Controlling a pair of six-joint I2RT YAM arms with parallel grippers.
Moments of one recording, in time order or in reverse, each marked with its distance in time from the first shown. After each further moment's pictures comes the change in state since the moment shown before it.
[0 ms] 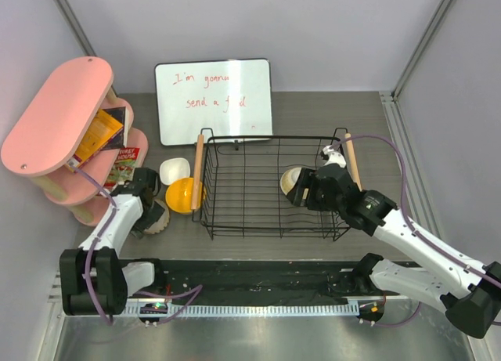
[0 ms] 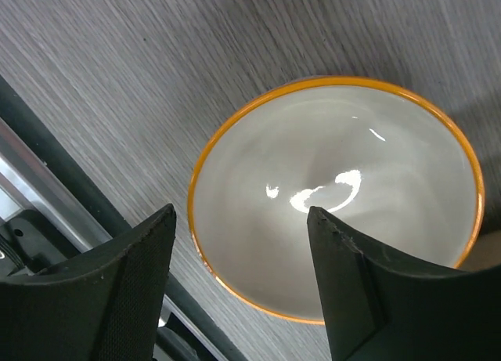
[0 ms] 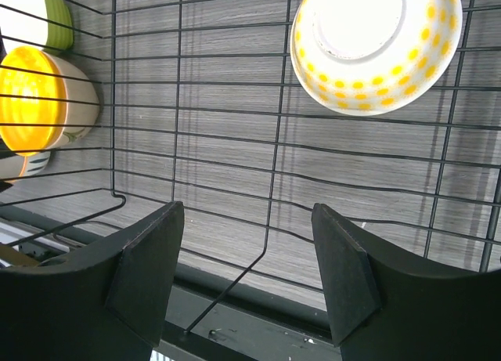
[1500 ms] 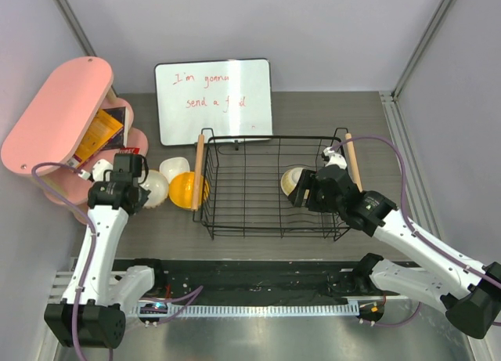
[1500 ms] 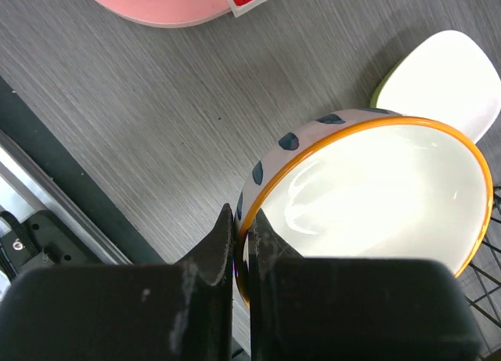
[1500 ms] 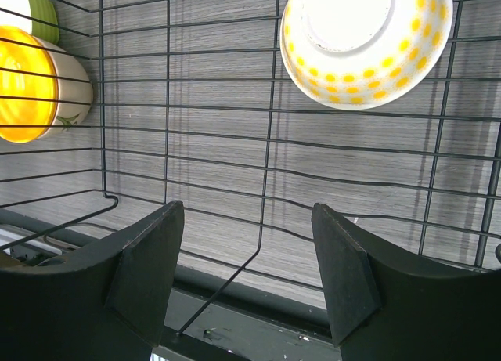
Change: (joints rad) left arm -0.046 -0.204 0.306 -0.211 -0.026 0.006; right arm -0.002 -0.011 -0.014 -0.013 0.011 0.010
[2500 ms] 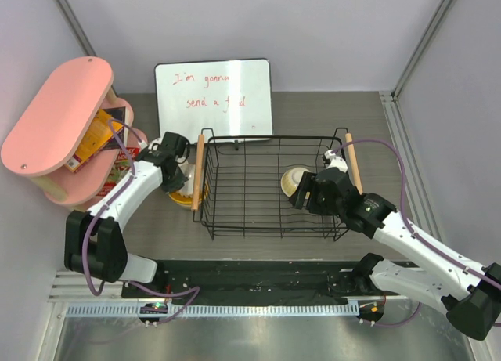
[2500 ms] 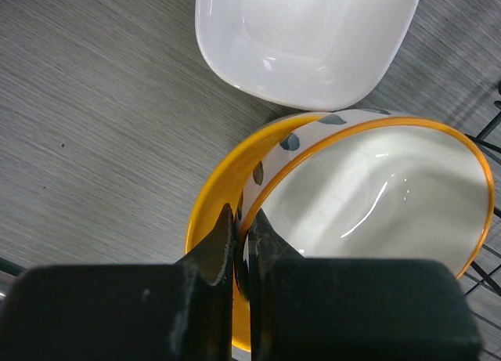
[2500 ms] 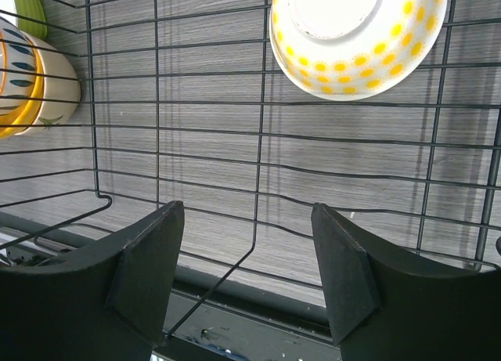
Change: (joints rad) left arm -0.237 0.468 0.079 0.261 0.109 0.153; right arm 0.000 -0.014 -0.035 0.006 0.003 0.023
